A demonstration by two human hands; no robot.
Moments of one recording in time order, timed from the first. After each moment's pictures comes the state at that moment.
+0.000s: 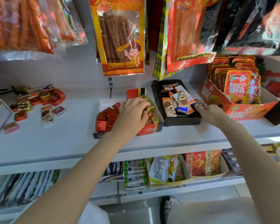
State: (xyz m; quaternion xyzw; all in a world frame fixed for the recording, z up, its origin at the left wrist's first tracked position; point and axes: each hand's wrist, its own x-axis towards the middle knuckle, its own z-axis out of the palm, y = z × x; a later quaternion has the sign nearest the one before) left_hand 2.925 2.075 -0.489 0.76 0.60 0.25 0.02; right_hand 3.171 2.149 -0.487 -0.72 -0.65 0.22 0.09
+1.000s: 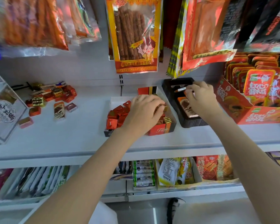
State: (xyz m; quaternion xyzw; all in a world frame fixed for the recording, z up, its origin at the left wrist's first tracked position) left_hand 2.920 2.081 -0.484 0.77 0.58 0.25 0.03; right_hand 3.099 2.155 -0.472 -0.60 -0.76 0.04 0.25
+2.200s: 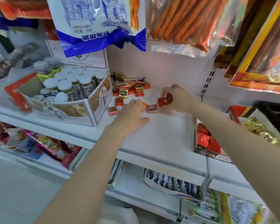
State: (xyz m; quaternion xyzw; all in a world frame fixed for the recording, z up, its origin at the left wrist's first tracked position) left_hand 2.673 2.022 -0.503 0.55 0.81 0.18 0.12; right_hand 2.797 2.150 -0.475 -0.35 -0.91 0.20 0.09
